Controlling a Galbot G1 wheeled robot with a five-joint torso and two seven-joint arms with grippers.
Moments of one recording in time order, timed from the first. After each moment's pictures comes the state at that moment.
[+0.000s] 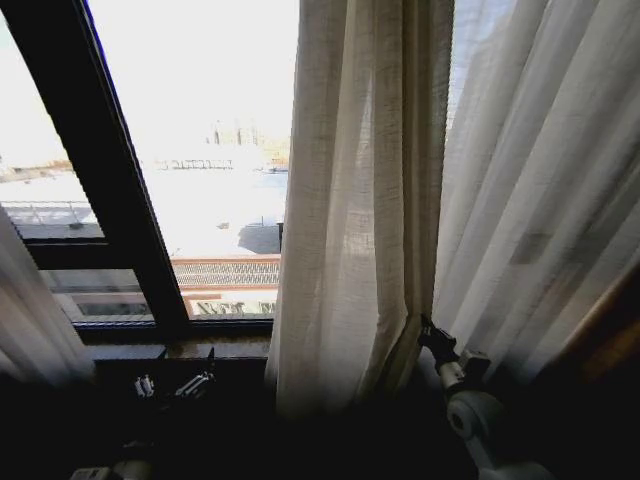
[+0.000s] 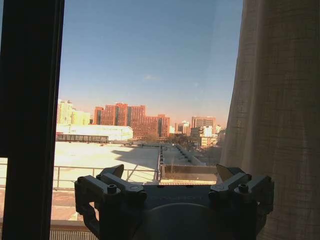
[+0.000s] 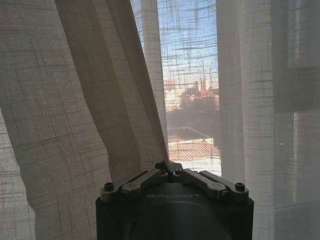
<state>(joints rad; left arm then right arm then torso) 1.93 -1.40 -0.74 -2.50 -0.32 0.00 -0.02 -1.33 1.14 0.61 2.04 0.52 -0.28 0.28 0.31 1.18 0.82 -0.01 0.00</state>
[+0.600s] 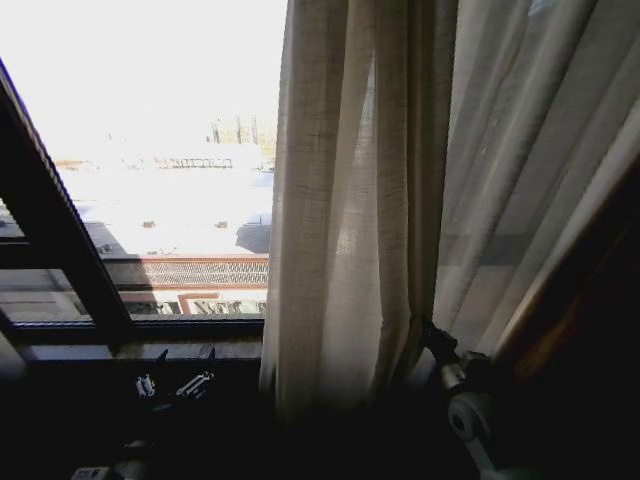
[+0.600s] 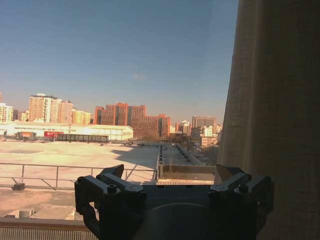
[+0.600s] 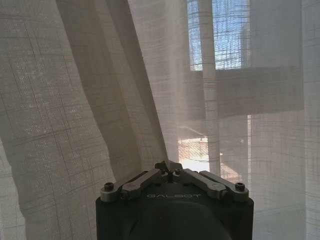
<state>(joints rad) 1.93 -1.40 -0.74 -2.50 -0.31 0.00 -0.02 -1.33 1.15 0.62 2.04 0.52 -0.28 0.28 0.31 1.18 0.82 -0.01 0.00</state>
